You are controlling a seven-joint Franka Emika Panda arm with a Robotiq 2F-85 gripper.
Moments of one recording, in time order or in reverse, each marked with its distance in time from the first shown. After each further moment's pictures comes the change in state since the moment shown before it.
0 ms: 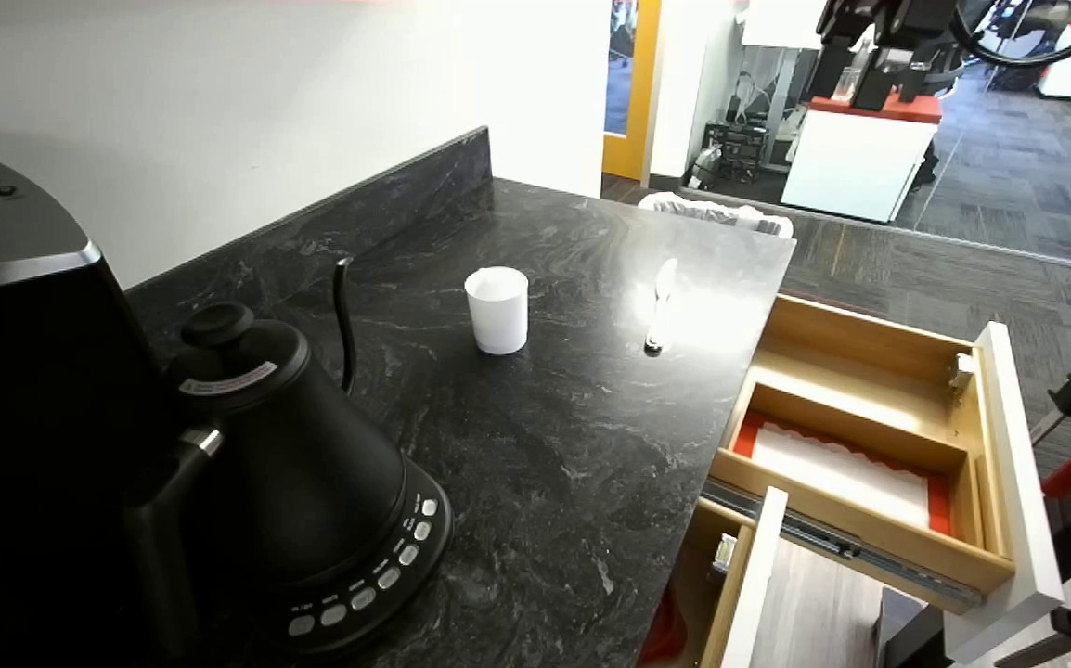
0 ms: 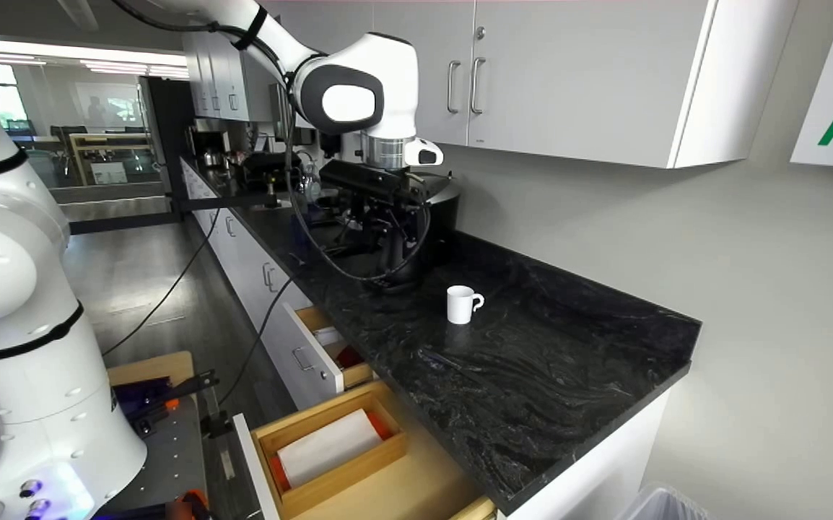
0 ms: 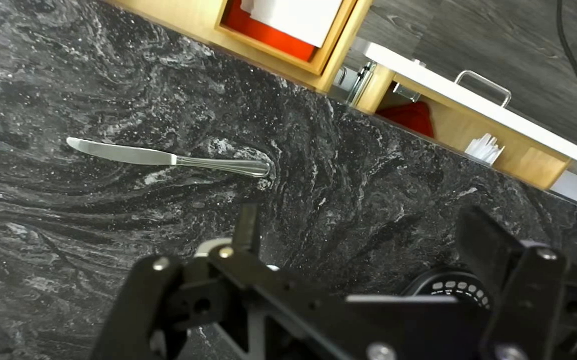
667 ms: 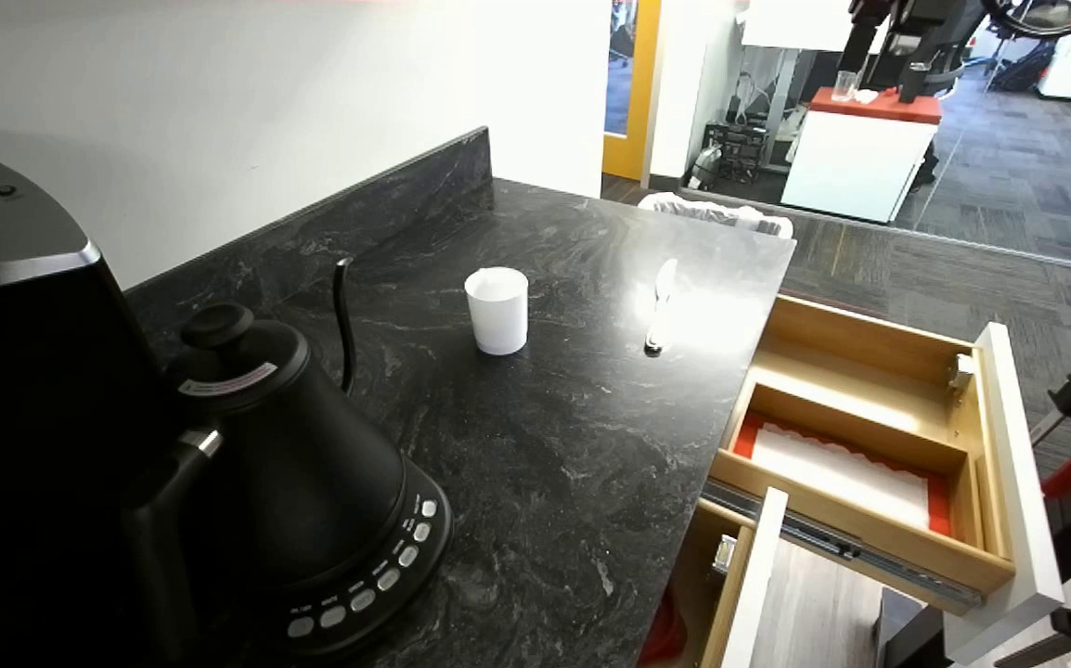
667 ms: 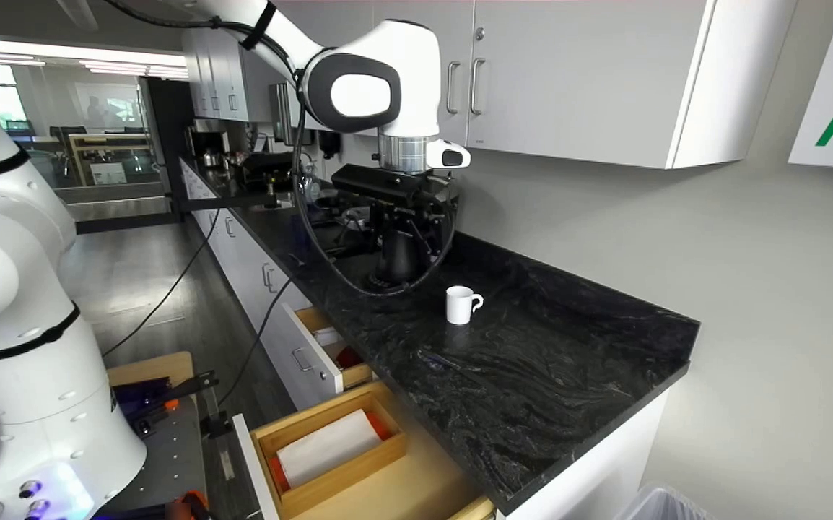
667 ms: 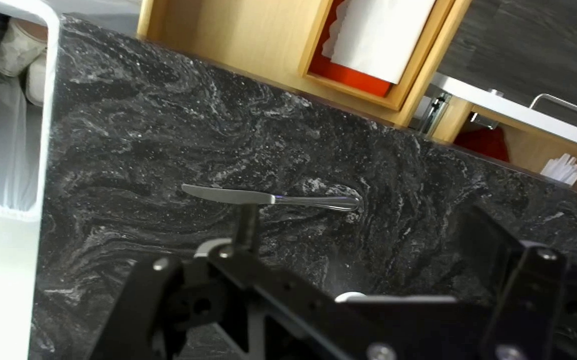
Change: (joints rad) arm -0.102 -0.008 -0.055 0.000 -0.115 -0.009 -0.011
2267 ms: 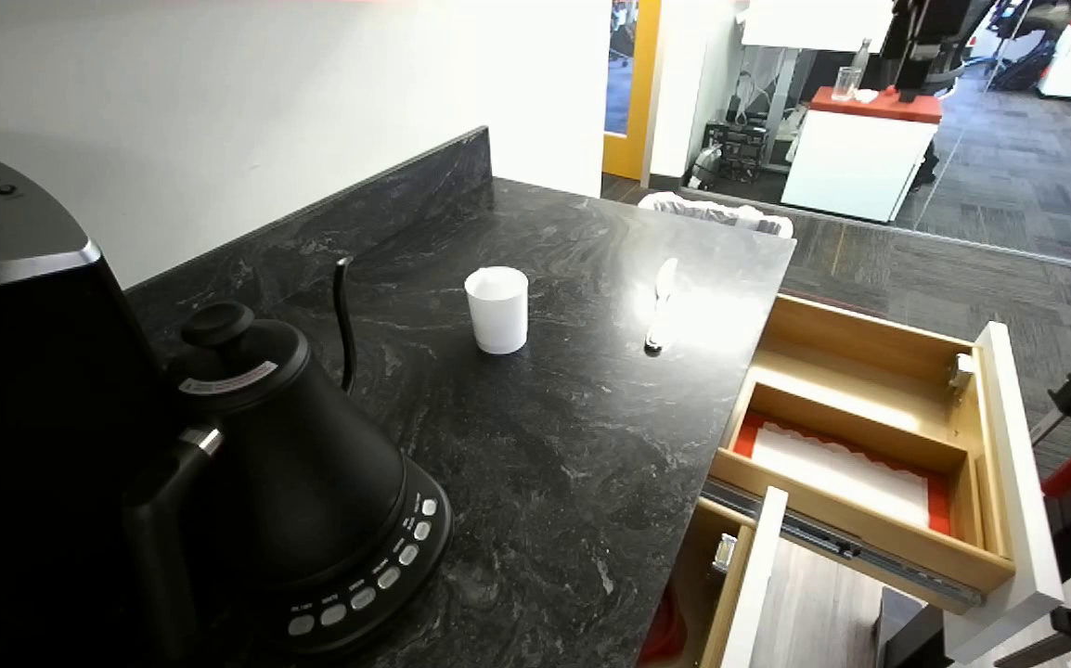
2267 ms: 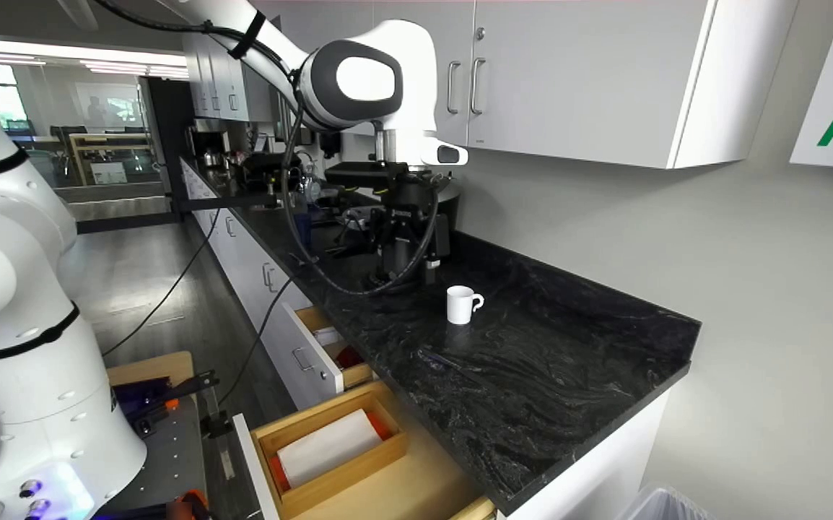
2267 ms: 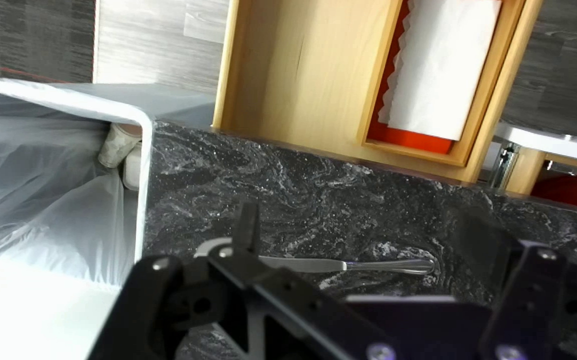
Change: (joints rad) arm -0.014 -0.011 0.002 0.007 -0.258 -0.093 0.288
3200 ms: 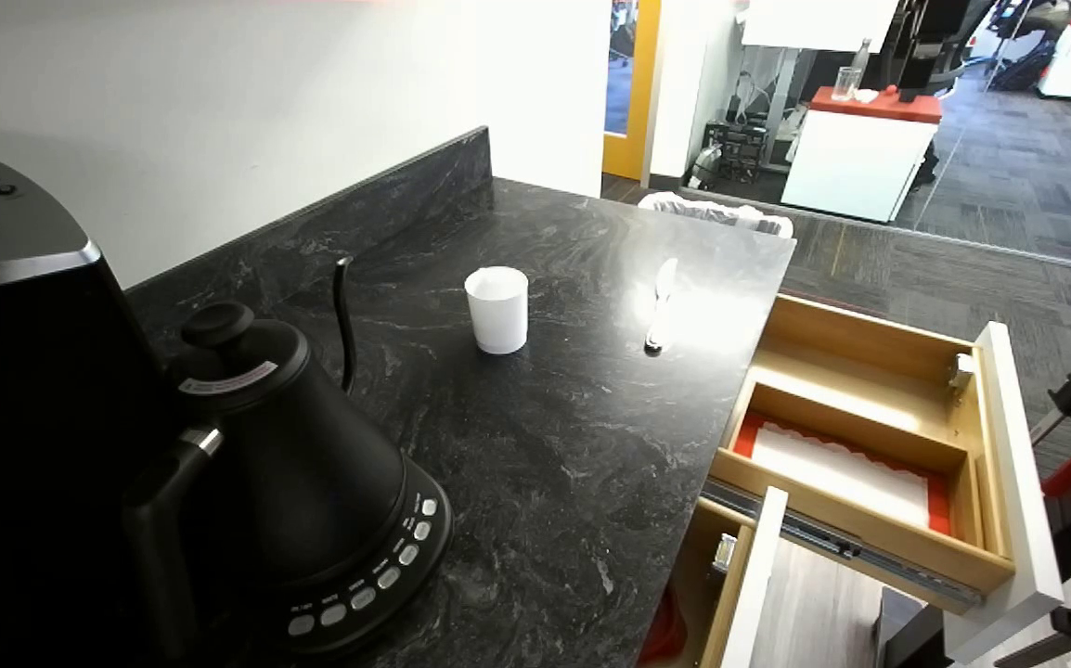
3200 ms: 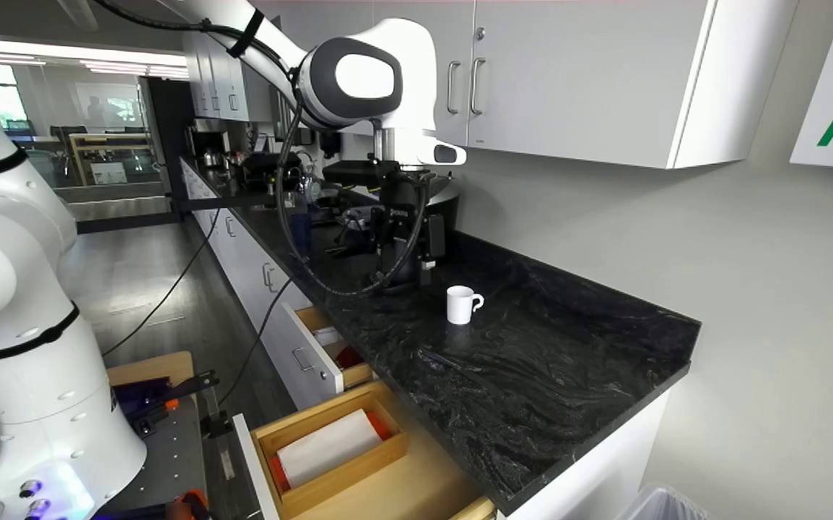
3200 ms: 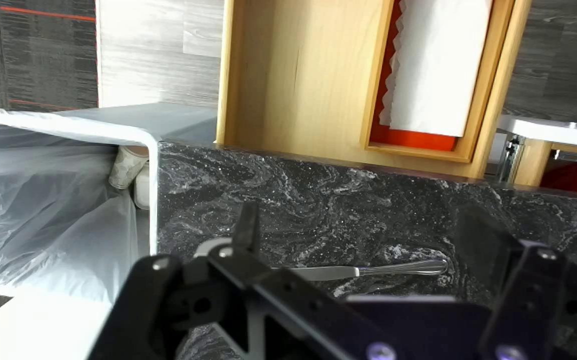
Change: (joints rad) arm 0.000 -0.006 -0.001 0.000 -0.007 -0.028 0.086
